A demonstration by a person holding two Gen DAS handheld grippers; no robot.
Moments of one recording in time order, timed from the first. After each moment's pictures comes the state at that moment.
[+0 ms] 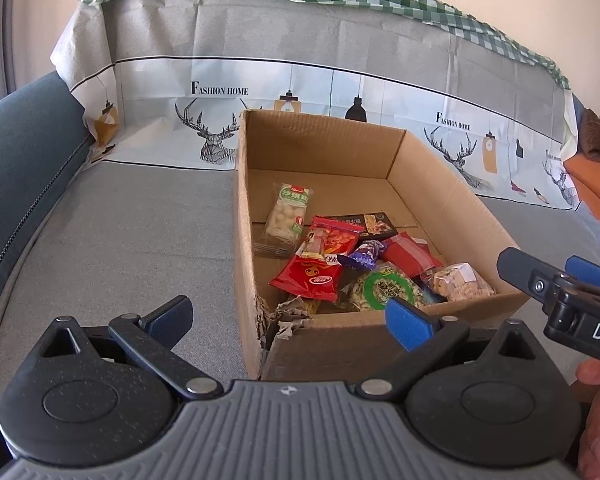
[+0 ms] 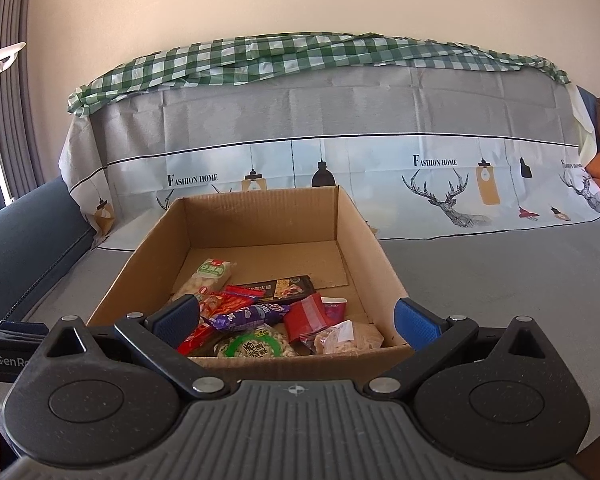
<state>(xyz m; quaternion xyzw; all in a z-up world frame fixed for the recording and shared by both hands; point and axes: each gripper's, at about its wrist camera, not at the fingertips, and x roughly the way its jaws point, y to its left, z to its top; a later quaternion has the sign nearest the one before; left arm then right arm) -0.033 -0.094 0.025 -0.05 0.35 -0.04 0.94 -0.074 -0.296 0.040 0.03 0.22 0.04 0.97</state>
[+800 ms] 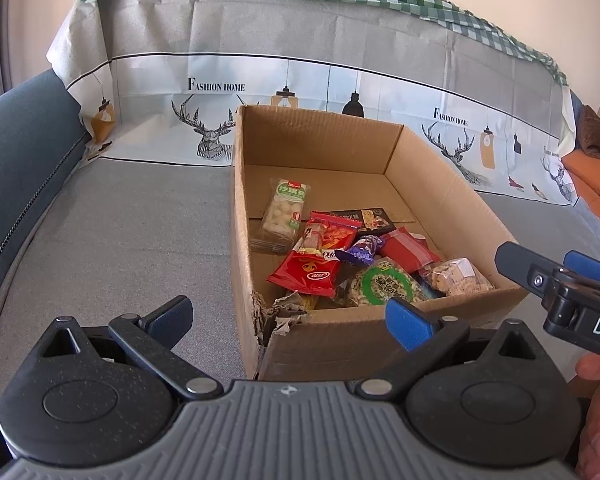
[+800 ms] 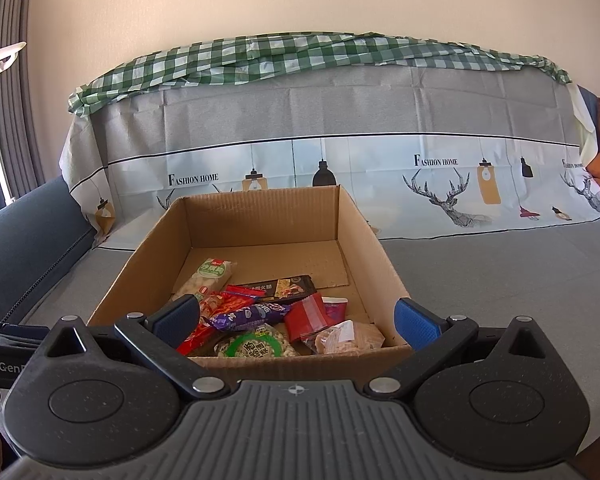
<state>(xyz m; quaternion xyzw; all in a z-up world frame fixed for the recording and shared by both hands) -0.032 -0.095 0.023 -0.05 0.35 -0.04 0.93 -0.074 -0.295 0.040 0.03 0.22 0.03 0.97</state>
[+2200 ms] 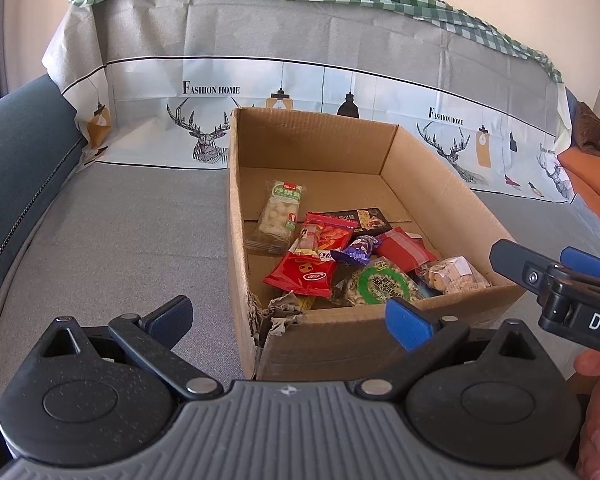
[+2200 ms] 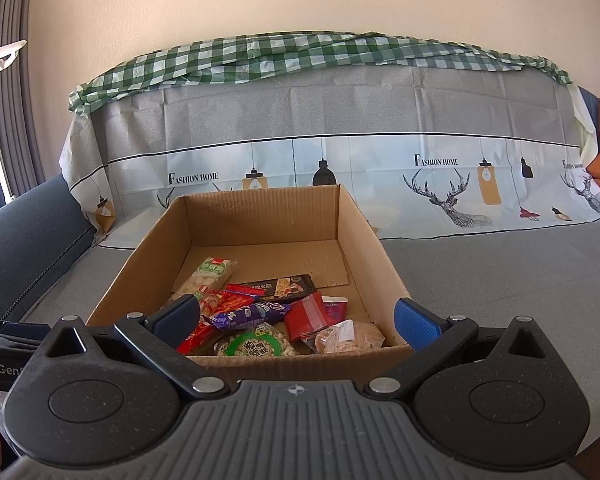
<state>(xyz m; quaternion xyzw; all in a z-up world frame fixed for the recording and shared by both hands) -0.033 -0.096 0.023 -0.04 0.35 -0.05 0.94 -0.073 -0.295 0.040 0.03 0.22 0.04 0.97</state>
